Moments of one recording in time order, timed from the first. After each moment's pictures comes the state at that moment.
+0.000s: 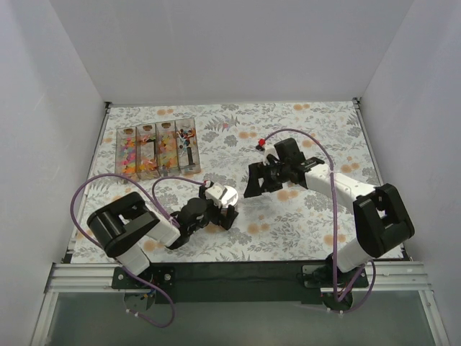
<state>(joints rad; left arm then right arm) -0.87 1.63 0.26 1.02 -0.08 -0.18 0.57 1.53 0.96 -0.29 -0.57 0.27</state>
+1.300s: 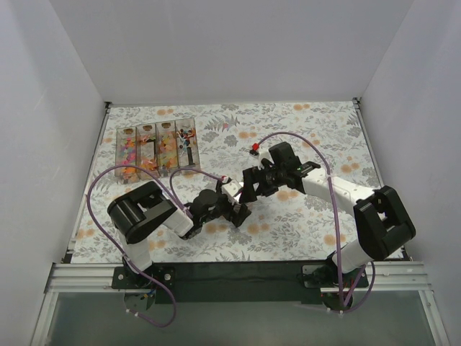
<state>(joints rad) -0.87 1.80 0.44 1.05 0.11 -0.07 0.60 1.51 0.93 -0.30 -0.55 0.25</state>
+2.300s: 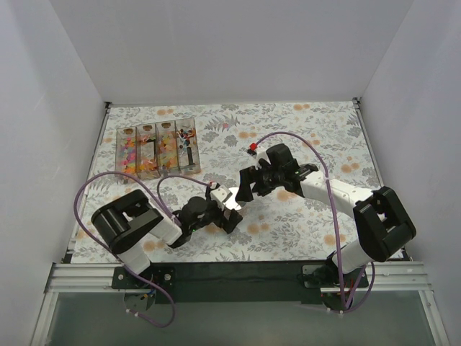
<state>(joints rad) -0.86 1.68 0.30 1.05 0.09 -0.12 0.63 1.51 0.89 -0.19 -0.46 0.26</state>
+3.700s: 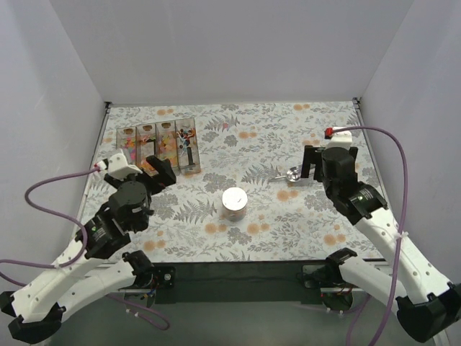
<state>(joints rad) -0.87 0.61 0.84 -0.43 -0.90 -0.57 0.50 0.89 0.90 -0.52 0.48 0.22</state>
